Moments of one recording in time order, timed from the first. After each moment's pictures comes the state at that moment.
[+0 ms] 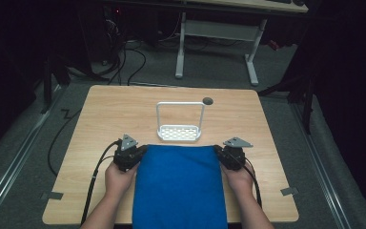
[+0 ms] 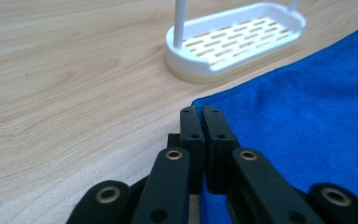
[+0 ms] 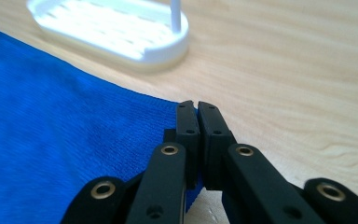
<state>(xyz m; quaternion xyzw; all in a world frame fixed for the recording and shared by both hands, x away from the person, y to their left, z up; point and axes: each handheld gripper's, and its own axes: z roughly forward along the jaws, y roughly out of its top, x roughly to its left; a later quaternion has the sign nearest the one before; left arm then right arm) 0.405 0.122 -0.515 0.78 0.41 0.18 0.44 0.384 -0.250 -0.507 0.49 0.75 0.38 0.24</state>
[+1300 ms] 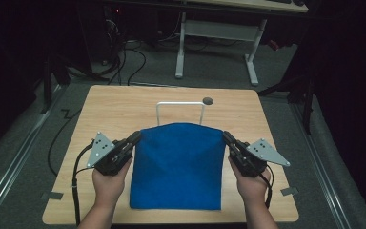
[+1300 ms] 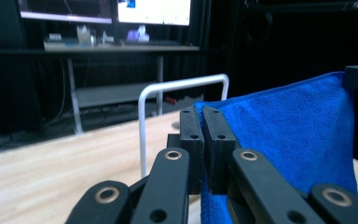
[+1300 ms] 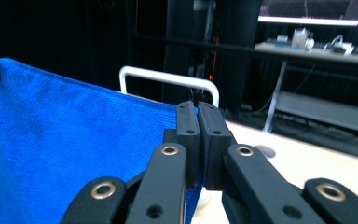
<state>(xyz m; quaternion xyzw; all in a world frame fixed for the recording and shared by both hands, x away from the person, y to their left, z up) 0.330 0.139 -0.405 0.66 0.33 0.26 0.62 0.305 -0.247 -0.393 0.38 0.65 0.56 0.35</state>
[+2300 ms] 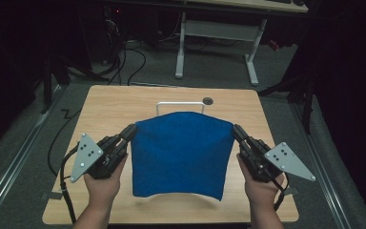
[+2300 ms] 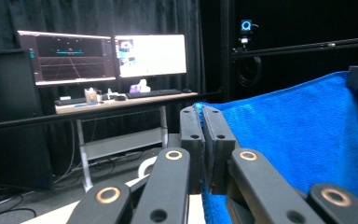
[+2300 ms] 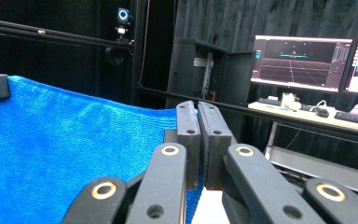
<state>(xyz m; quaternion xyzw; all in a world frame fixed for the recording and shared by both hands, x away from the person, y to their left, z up) 0.309 0.143 -0.358 0.62 0.27 0.32 0.66 0.274 -0.246 -0.342 0.33 0.60 0.61 0.40</state>
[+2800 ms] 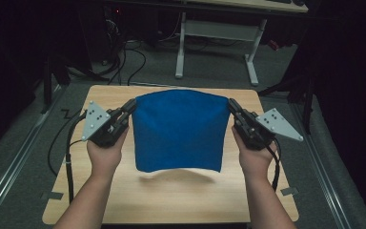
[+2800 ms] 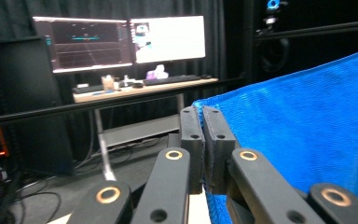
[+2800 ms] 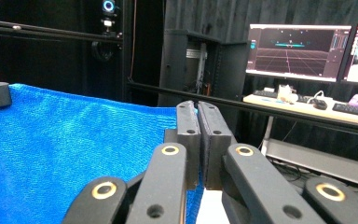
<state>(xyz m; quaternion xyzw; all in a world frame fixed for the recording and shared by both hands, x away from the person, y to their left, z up) 0.379 0.139 -0.342 0.64 0.30 0.34 0.62 0.343 -0.241 -0.320 0.35 0.61 0.59 0.40</state>
